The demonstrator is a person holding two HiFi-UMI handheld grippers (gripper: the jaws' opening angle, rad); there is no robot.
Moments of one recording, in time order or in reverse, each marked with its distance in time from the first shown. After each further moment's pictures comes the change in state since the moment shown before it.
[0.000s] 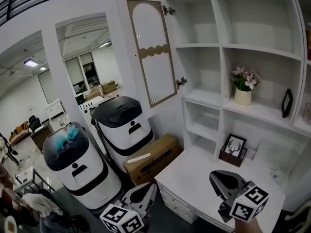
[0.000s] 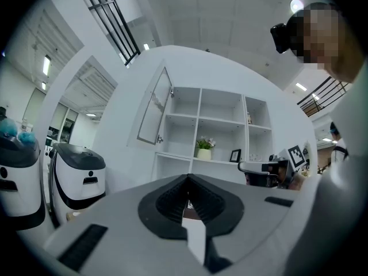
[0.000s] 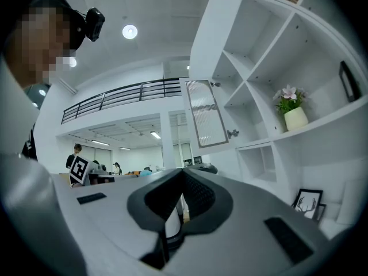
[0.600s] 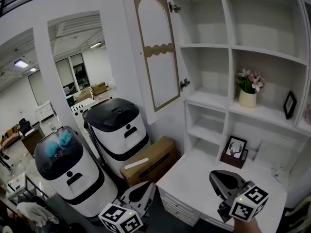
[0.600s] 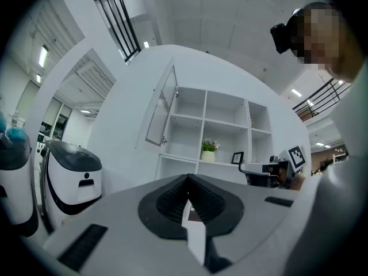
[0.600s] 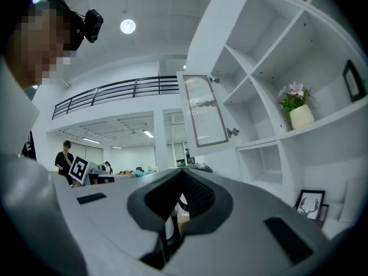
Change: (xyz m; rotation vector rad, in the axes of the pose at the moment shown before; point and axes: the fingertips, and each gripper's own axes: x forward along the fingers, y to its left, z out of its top) left arm 0.014 0.076 0.013 -0.015 -0.007 -0.071; right arm 0.066 0.010 -0.006 -0.012 -0.001 -0.078
